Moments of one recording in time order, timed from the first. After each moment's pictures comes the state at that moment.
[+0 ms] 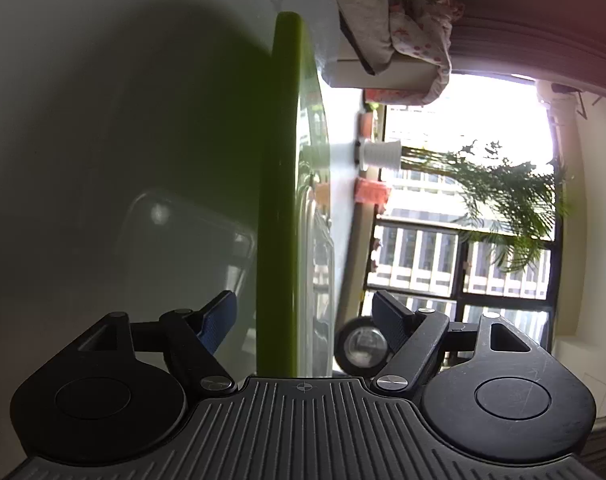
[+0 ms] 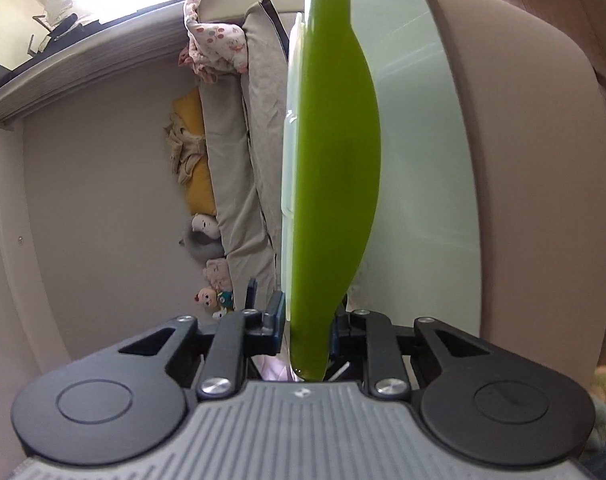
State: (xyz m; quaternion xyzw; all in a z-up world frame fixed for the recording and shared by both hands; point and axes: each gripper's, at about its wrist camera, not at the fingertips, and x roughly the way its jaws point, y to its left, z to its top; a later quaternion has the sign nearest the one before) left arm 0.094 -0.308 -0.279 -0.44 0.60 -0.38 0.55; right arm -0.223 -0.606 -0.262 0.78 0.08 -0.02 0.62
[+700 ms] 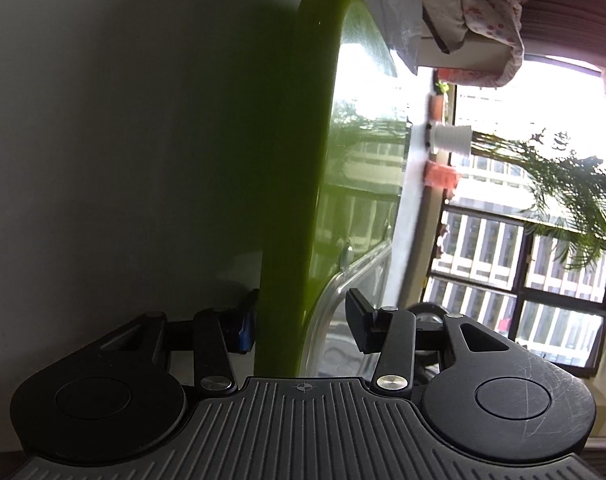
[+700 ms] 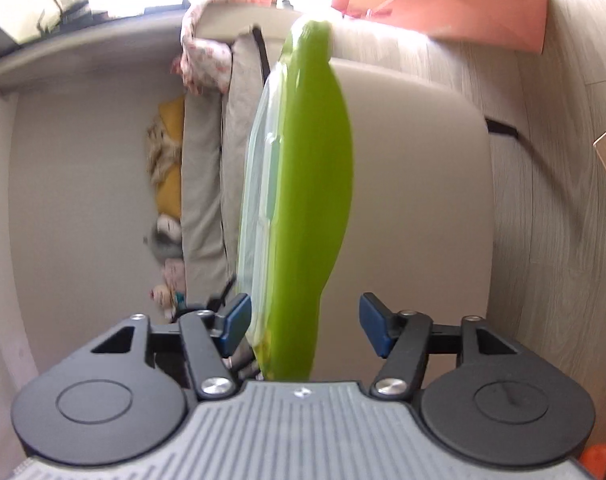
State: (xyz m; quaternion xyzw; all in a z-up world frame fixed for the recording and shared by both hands) left arm 0.070 -0.321 -0.307 -0.38 0.68 -0.31 0.55; right arm -0.319 -0.584 -0.317 0.72 0.07 -0.11 0.68
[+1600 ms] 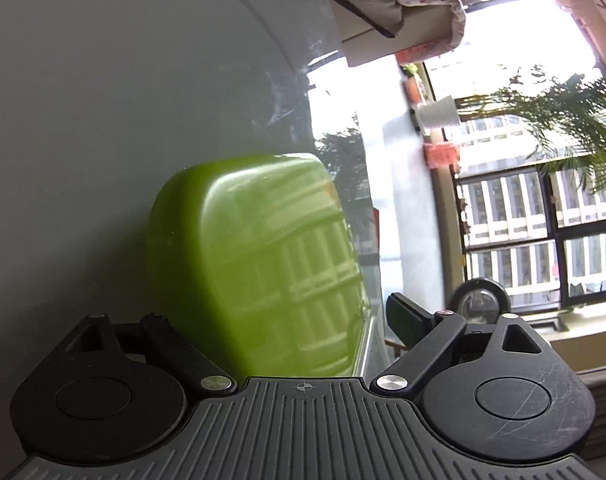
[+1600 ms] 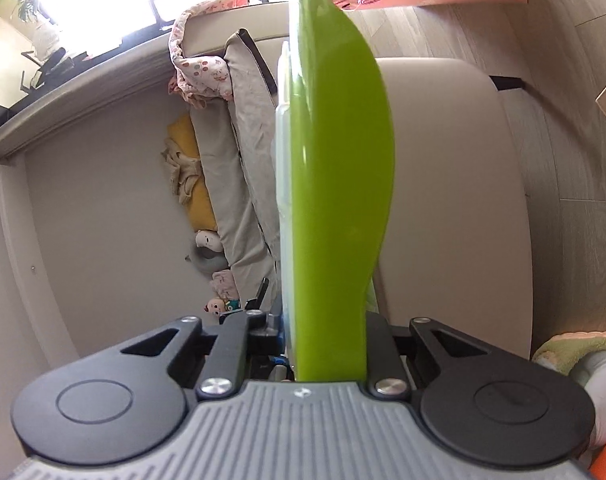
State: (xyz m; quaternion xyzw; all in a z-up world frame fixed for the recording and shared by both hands) left arm 0.074 -0.346 -0.231 -0.25 0.60 -0.37 0.67; right arm -0.343 -0.615 -0.285 0.81 0.05 -0.04 0.58
